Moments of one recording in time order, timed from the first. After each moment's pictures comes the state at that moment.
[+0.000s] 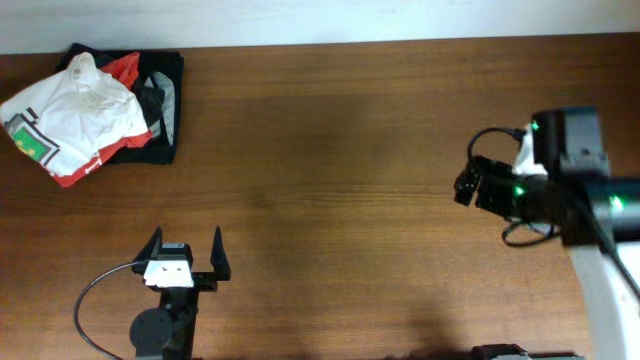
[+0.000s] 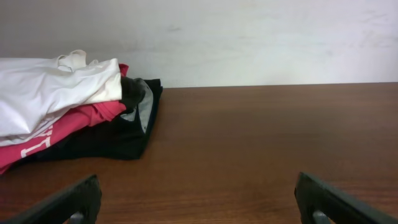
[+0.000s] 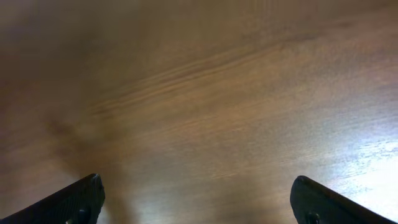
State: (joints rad) left arm 0.02 0.01 0.01 -0.07 0.04 0.01; right arm 0.03 1.21 1.47 -1.37 -0.09 0.42
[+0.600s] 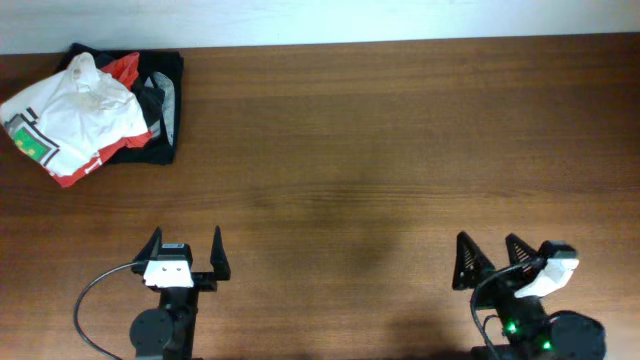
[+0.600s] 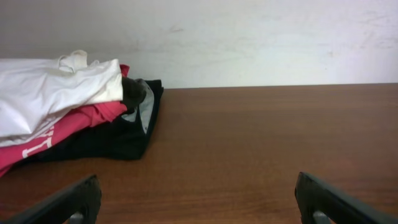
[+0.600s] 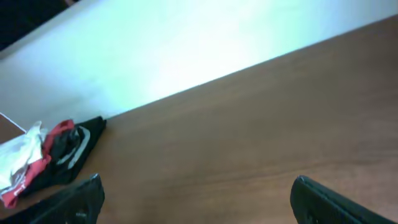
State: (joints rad) left arm 0.02 0.01 0.01 -0.07 0.03 0.01; right arm 0.03 0.05 0.49 -0.62 -0.14 0.42
